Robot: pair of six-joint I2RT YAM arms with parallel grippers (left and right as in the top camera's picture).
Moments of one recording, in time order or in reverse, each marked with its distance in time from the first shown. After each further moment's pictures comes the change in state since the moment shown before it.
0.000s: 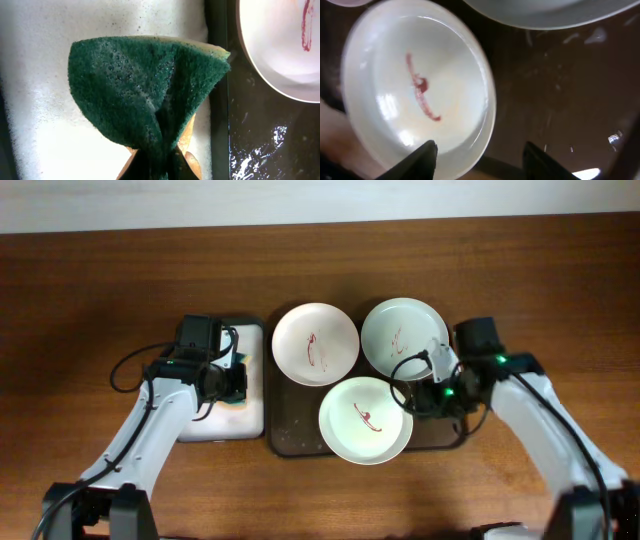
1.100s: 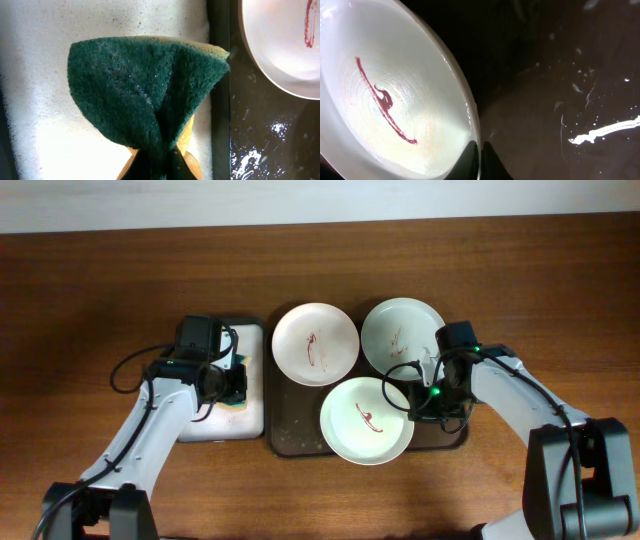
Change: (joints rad) left arm 0.000 0.000 0.000 -0.012 0.000 -0.004; right arm 0.019 0.179 -0.002 0.034 0.003 0.099
